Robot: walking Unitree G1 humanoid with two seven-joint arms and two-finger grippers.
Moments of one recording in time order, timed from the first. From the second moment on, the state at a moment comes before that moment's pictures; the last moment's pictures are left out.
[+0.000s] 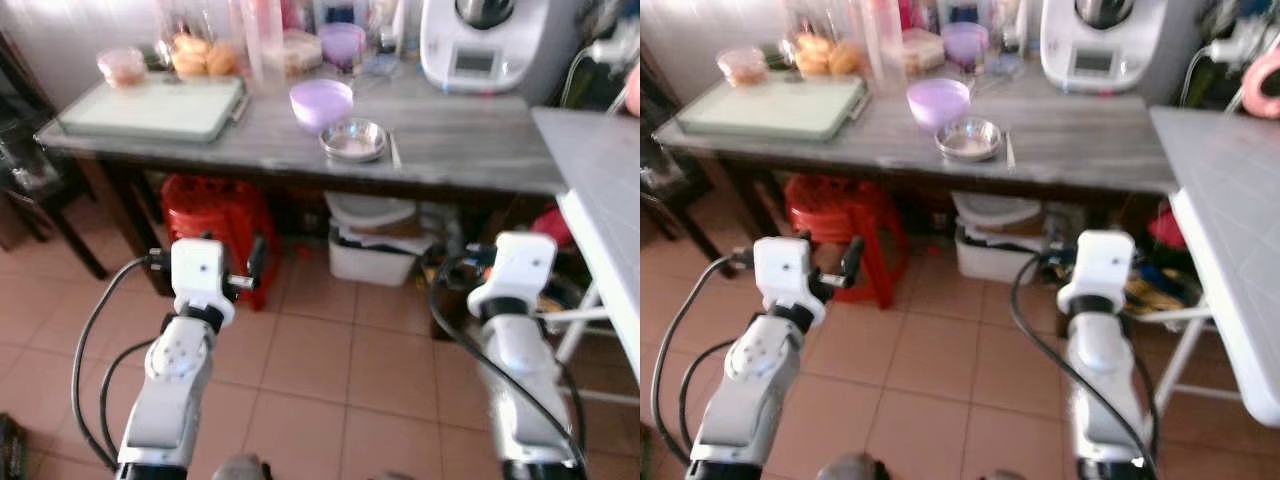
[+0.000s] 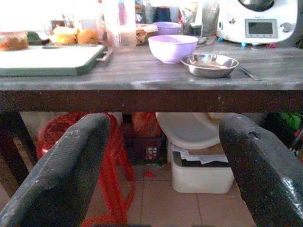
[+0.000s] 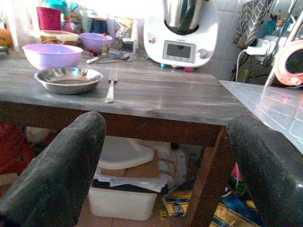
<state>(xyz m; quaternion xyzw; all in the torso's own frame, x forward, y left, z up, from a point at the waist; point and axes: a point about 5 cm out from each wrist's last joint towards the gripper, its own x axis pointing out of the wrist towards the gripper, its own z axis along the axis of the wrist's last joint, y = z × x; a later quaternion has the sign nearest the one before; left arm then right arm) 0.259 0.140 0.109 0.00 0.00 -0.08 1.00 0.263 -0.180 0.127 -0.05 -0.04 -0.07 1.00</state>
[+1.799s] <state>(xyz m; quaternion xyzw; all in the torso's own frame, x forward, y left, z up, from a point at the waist) 0.261 0.145 0.110 0.00 -0.01 -0.08 1.00 0.238 -0.166 0.109 0.00 0.00 -0.03 1.00</state>
